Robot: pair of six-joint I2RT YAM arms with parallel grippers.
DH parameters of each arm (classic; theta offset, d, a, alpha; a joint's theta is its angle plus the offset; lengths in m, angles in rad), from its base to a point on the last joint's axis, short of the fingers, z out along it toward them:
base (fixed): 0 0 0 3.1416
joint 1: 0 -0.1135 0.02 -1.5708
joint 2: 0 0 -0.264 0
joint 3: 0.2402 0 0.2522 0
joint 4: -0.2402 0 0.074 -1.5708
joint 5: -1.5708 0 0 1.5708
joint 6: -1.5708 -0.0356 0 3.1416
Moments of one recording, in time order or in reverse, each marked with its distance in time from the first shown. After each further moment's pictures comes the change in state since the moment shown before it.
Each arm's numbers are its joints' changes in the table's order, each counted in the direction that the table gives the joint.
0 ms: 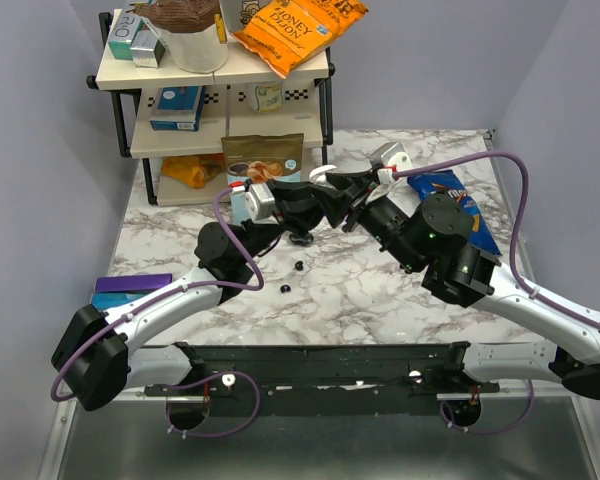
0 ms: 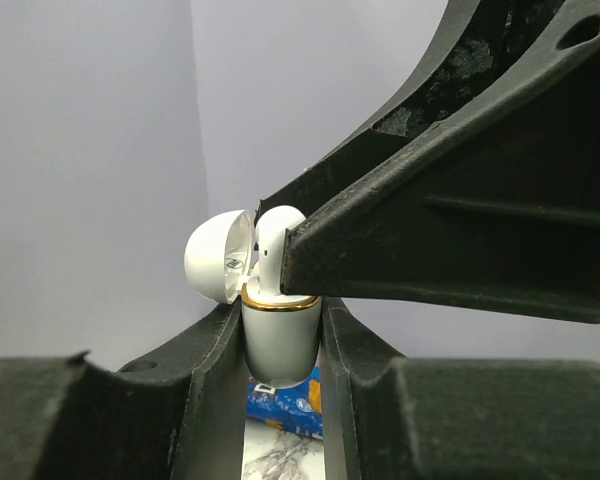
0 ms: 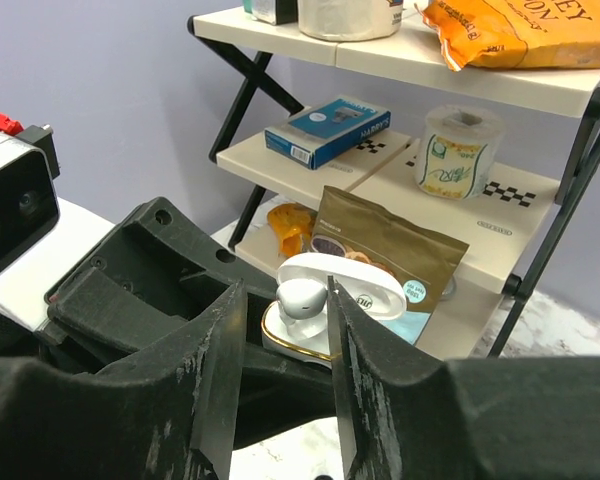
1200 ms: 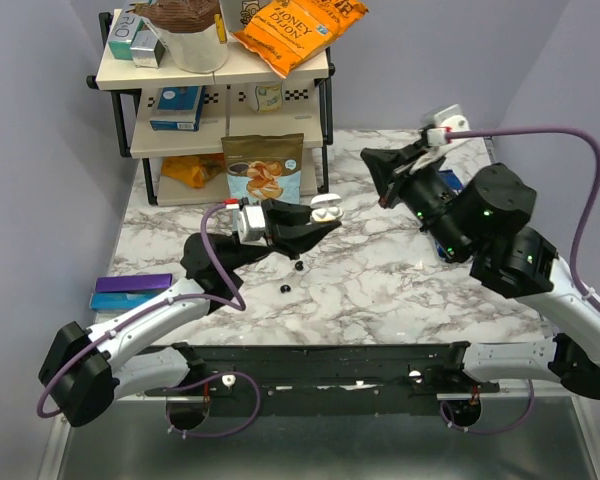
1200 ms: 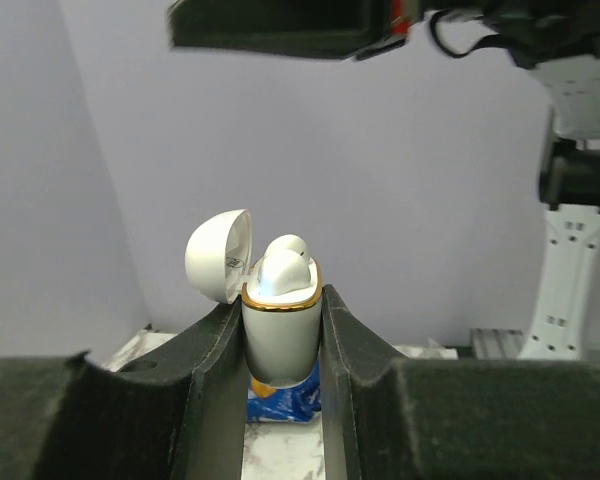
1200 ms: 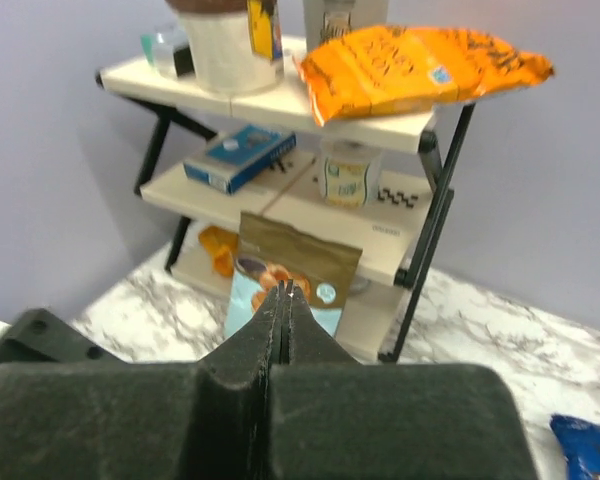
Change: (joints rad) left arm -0.001 0.100 -0.054 -0.029 -0.206 0.024; right arm -0.003 0.005 0.344 -0.352 -0.177 0.020
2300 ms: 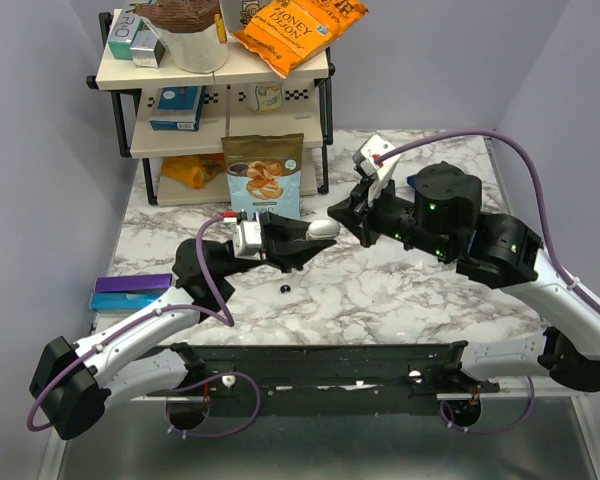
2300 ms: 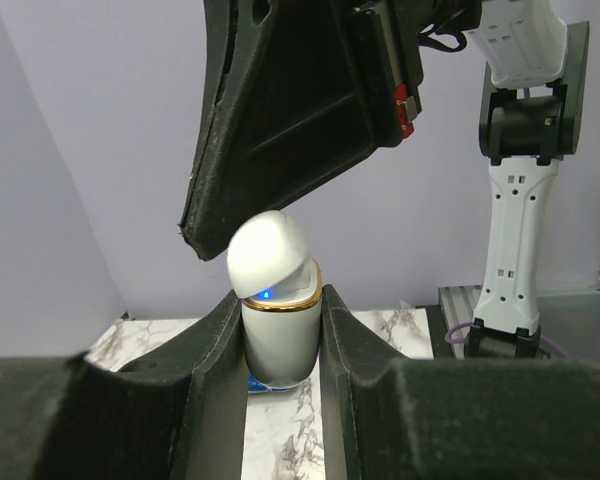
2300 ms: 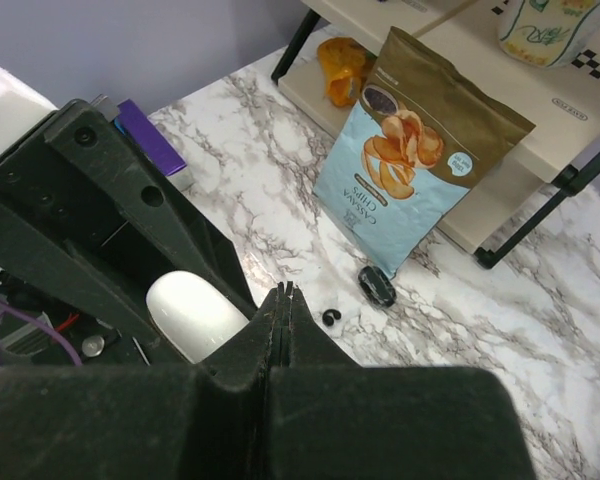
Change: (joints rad) left arm 0.000 0.108 -0.047 -0.104 -0.130 -0.033; right arm 0.000 -0.098 0.084 -0.413 0.360 -0.070
